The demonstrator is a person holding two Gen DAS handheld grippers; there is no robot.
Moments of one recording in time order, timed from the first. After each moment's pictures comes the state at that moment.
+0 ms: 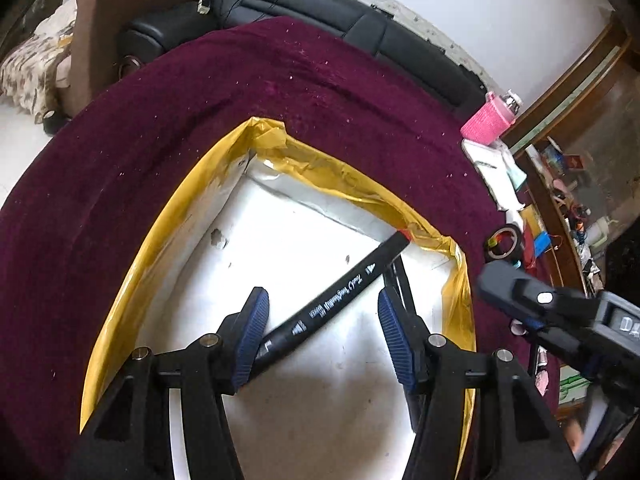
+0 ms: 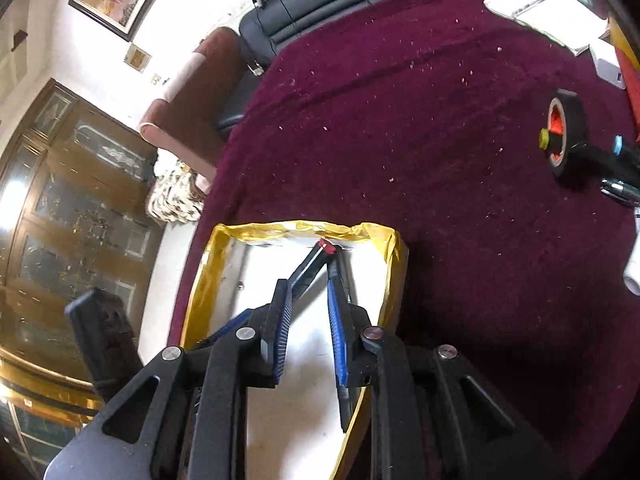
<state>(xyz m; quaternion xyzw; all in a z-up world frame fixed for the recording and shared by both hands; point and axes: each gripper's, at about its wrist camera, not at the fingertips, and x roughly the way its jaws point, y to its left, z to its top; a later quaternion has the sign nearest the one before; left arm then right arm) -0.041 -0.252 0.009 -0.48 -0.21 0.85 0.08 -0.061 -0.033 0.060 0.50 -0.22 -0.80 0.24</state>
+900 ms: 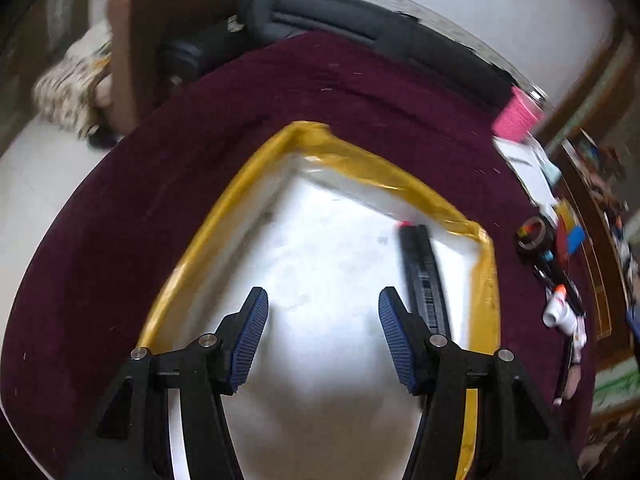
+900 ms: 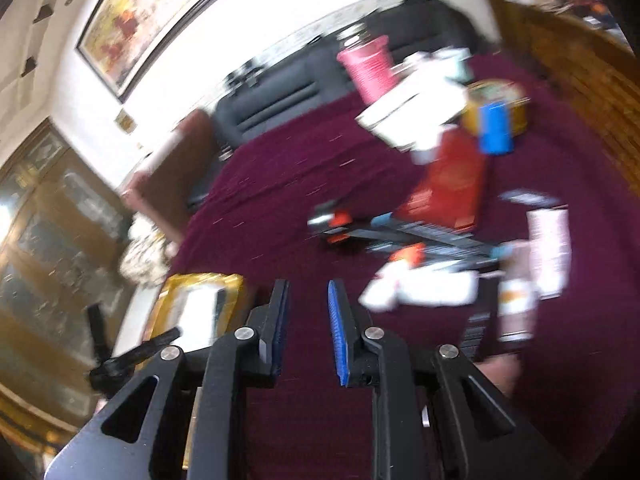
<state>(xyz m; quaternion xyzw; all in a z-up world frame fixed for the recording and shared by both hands) -0.007 -0.261 0.028 -0.48 -0.17 0.86 -0.01 0.029 0.166 0.121 0.39 -0.21 -0.89 0.13</state>
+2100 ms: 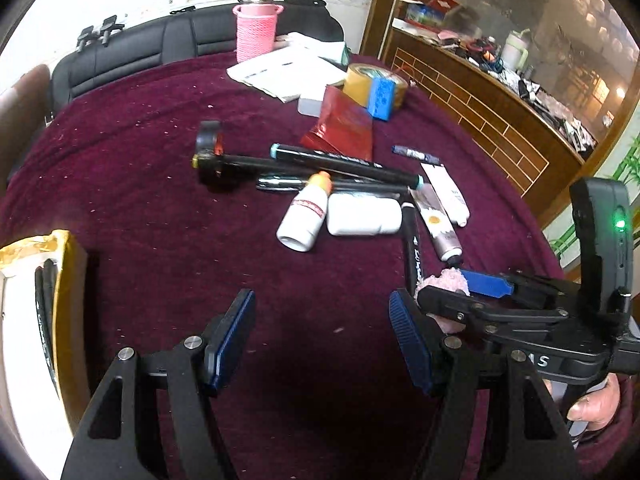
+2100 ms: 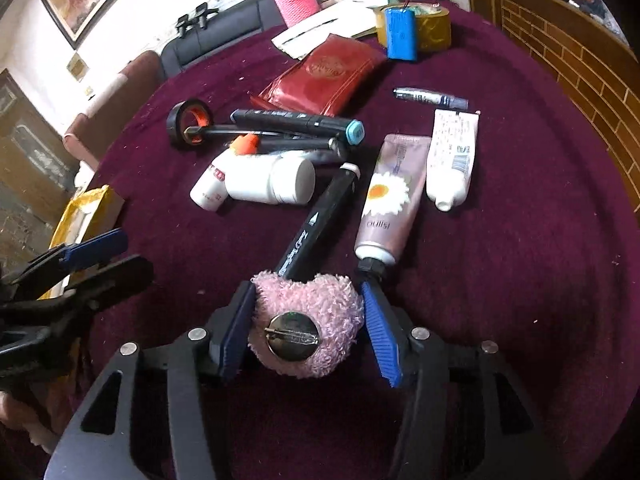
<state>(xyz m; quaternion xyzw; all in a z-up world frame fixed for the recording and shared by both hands) 0.021 0.051 0.053 -0.47 0.05 0.85 0.25 0.047 0.221 0.017 0.49 -0.14 -0.86 0.10</state>
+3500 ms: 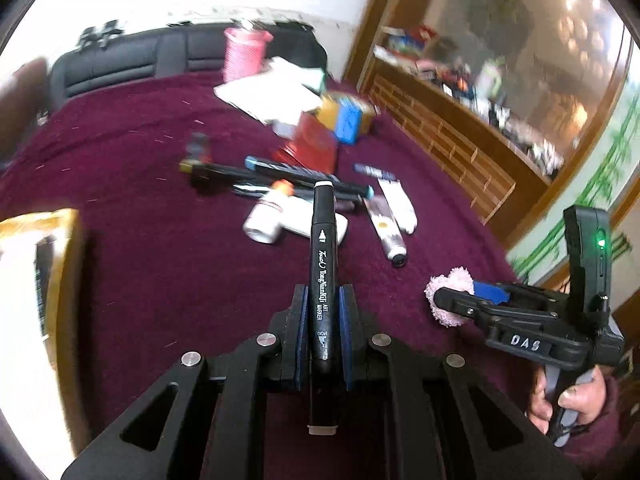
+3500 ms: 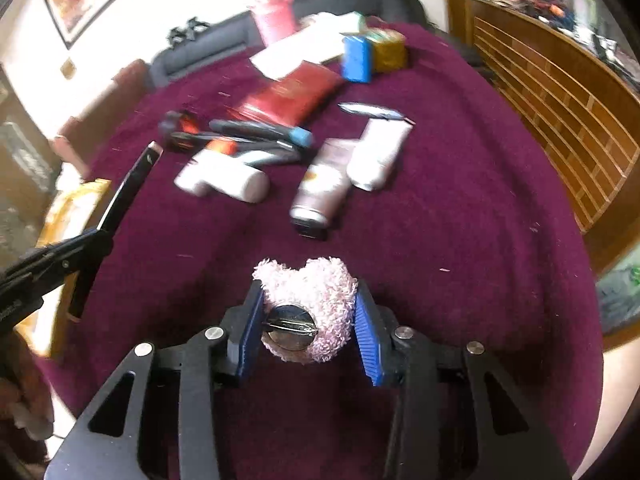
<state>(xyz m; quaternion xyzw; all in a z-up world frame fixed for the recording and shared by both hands) 0.071 0.009 0.092 -0.42 -0.02 0.86 0.29 0.107 0.245 0.055 0.46 -0.11 -0.88 0.07</state>
